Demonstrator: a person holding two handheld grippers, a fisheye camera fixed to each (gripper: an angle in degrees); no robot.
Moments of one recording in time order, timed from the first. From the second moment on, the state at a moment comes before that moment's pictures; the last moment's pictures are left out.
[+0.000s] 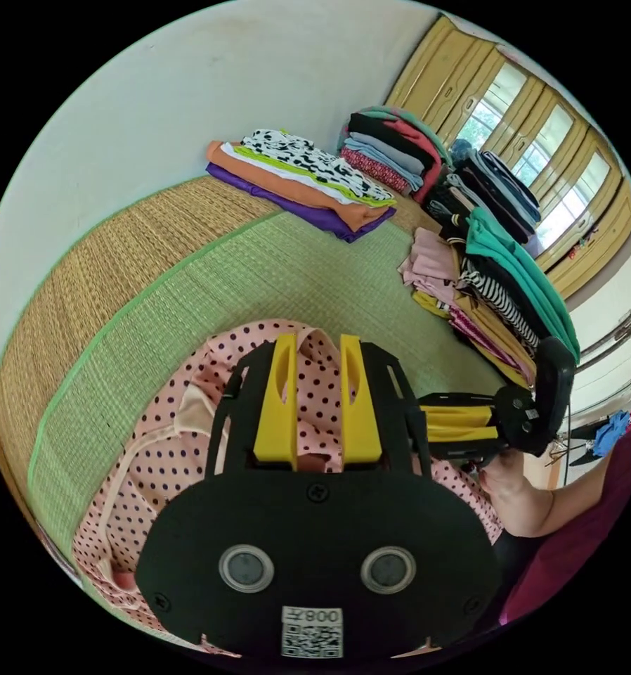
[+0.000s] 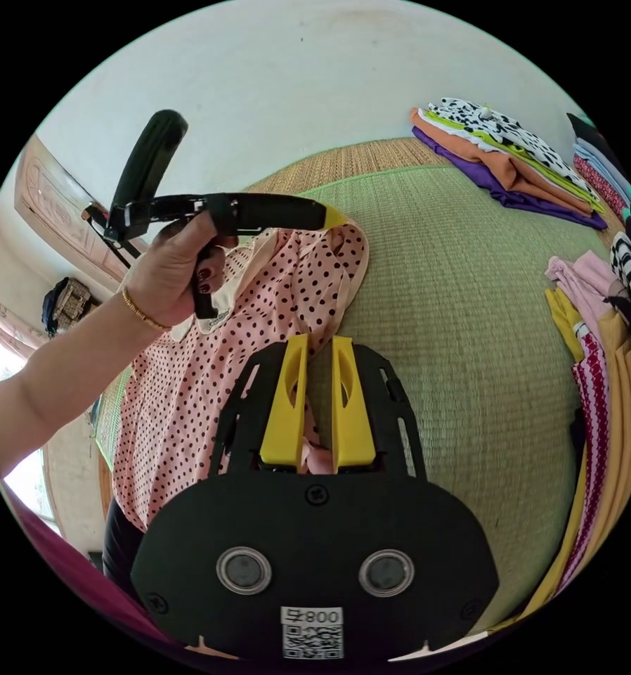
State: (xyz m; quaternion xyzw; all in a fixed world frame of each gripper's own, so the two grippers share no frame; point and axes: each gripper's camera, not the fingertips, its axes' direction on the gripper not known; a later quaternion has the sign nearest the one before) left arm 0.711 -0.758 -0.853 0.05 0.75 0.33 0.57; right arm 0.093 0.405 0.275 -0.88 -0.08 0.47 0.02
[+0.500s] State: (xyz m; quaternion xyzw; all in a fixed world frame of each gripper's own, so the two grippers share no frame) left arm 0.764 -0.784 -0.872 0.04 0.77 0.27 0.58; right arm 0.104 0.403 0.301 -0.88 -0.11 0.46 0.06
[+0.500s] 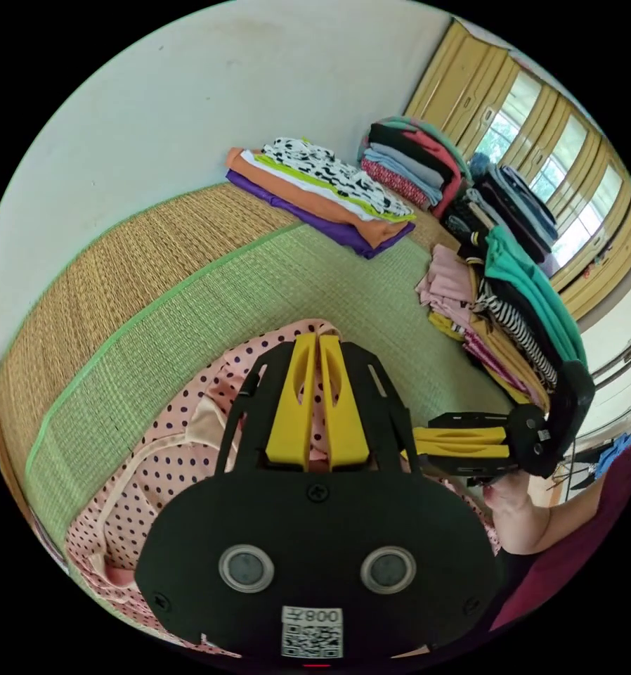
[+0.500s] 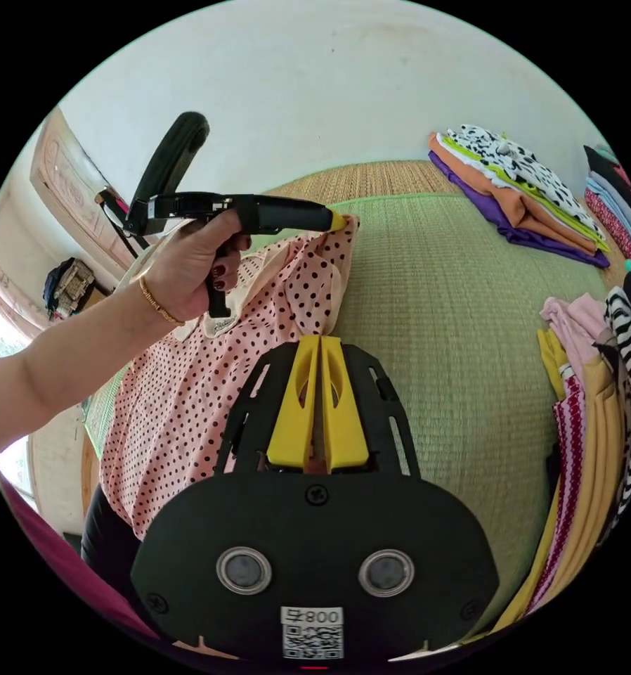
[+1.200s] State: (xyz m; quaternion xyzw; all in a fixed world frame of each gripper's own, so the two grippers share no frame) left arm 0.806 -0.770 -0.713 -0.10 0.85 0.09 0.50; right arm 0.095 0.403 0.329 -0.87 -0.17 0.45 0.09
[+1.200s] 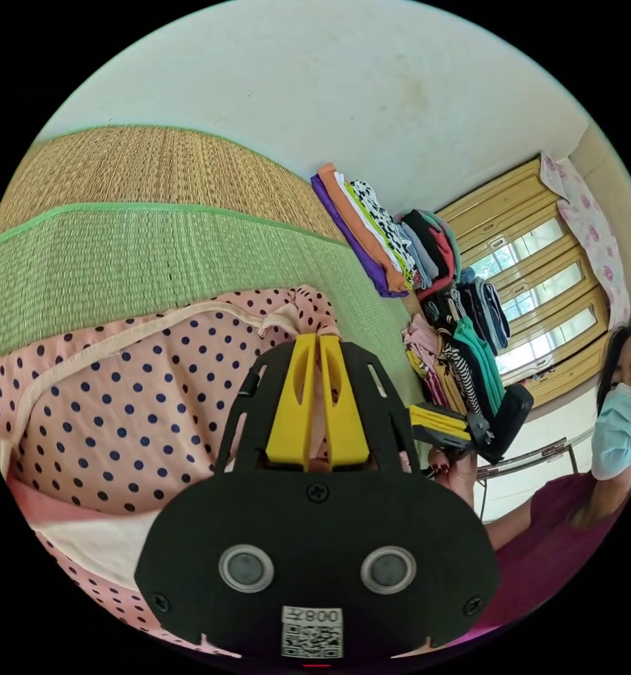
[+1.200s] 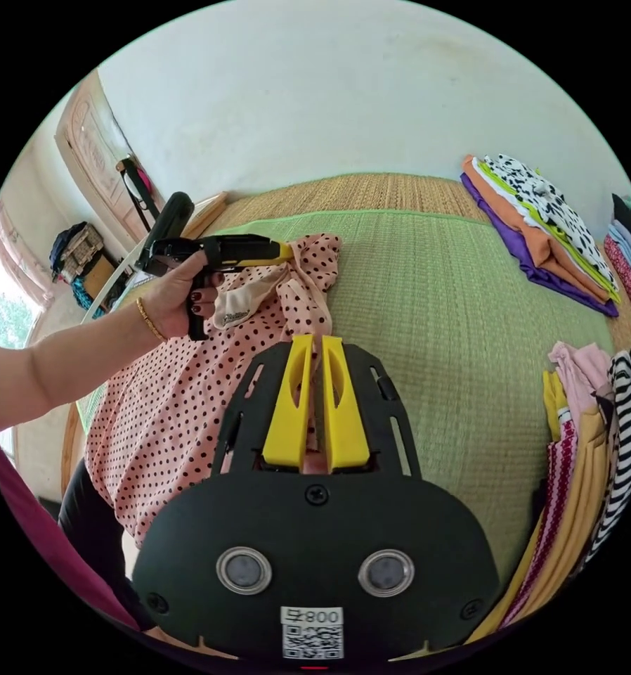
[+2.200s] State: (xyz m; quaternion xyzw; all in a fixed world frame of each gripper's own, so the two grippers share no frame) left arm 0.846 -0.795 -0.716 -0.07 0.88 0.13 0.45; right arm 0.123 0.422 0.362 -0.87 -0.18 0.43 0.14
